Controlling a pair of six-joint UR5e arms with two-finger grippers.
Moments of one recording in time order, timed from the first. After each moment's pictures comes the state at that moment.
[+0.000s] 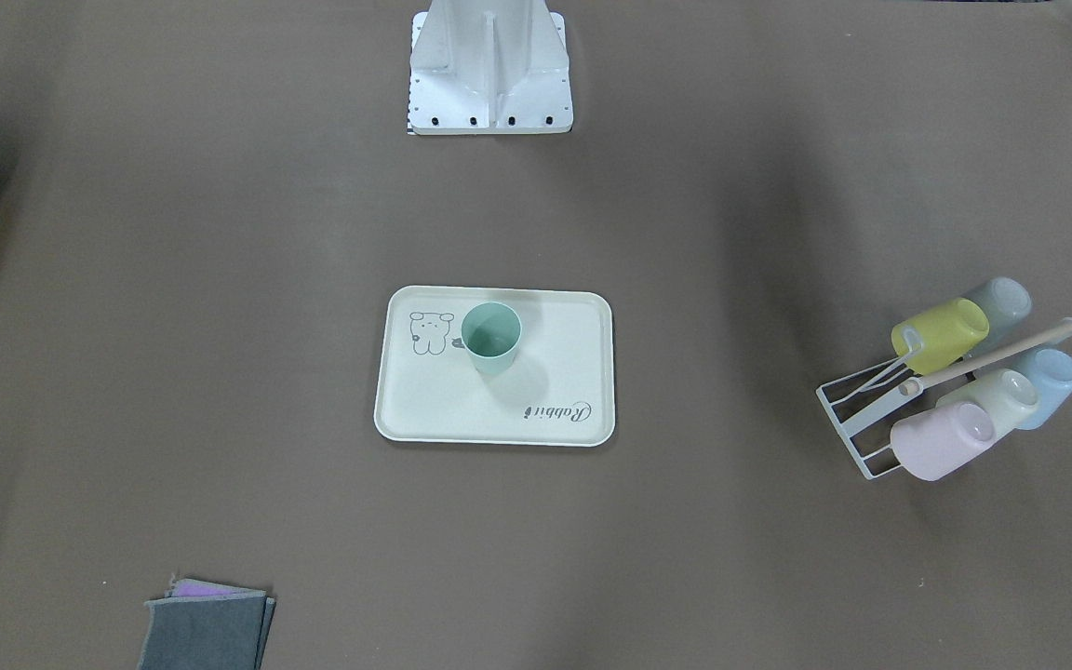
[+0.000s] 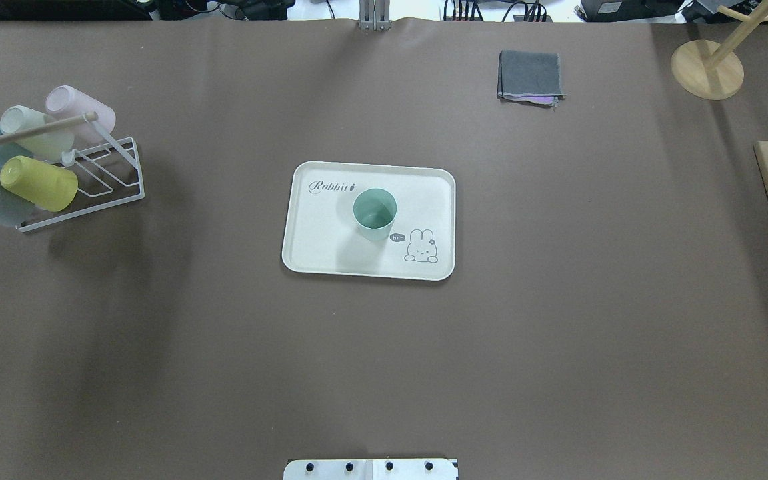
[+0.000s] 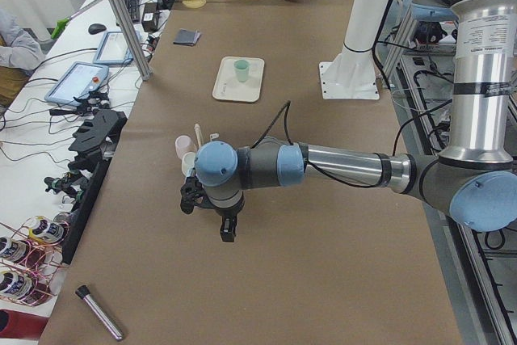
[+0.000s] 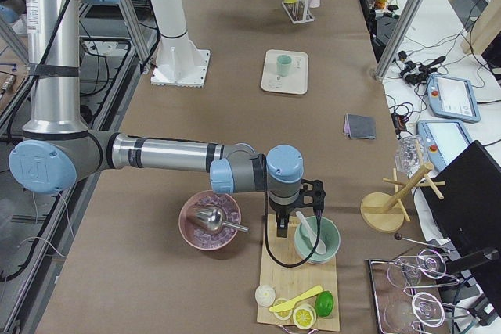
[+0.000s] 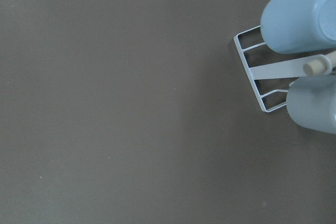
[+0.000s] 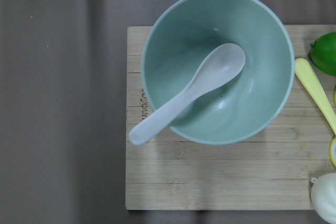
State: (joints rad) left arm -1.67 -1.53 -1.72 -1.34 -2.43 0.17; right arm 1.56 -1.63 1.60 -1.41 2.34 0.13
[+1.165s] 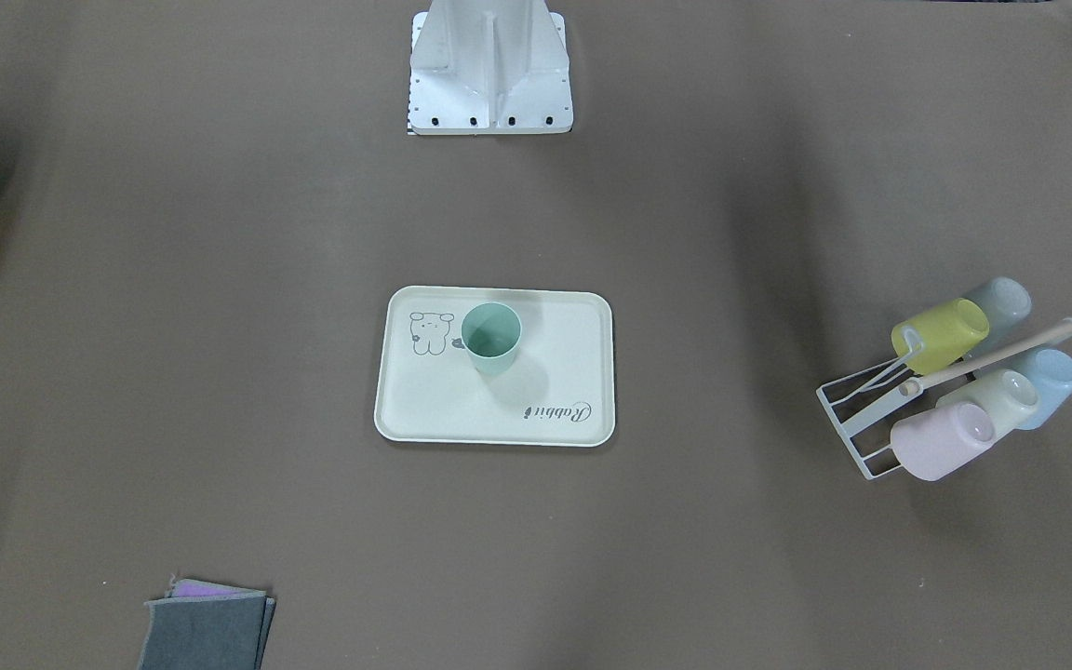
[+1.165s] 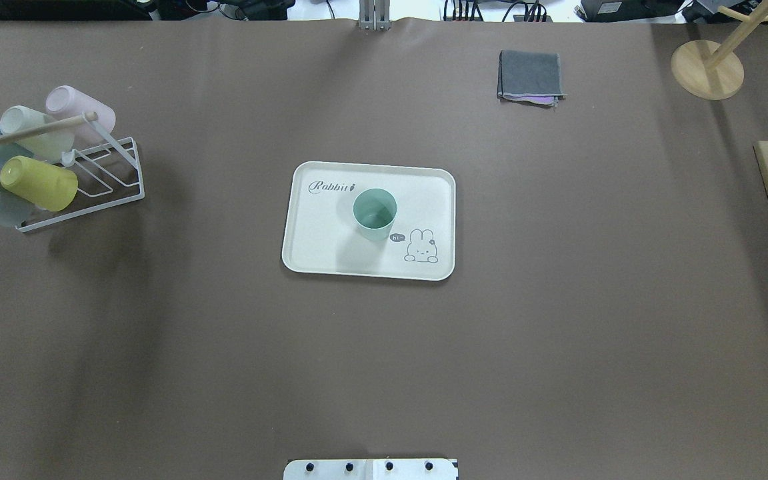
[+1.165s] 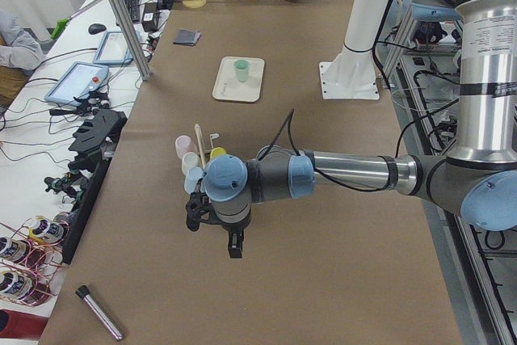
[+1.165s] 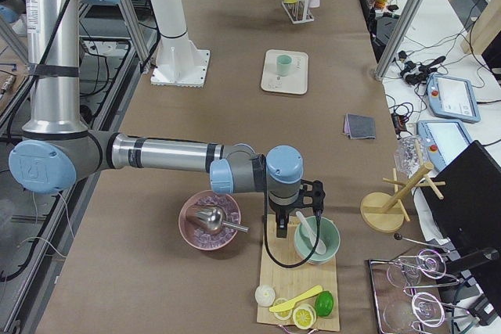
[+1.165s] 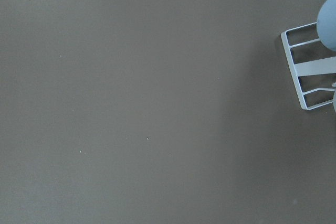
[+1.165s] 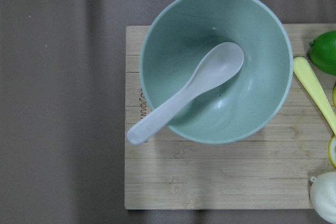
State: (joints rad) left arm -1.70 -1.51 -1.70 -1.38 -2.39 0.16; right arm 1.57 -1.63 1.59 -1.41 2.34 0.14
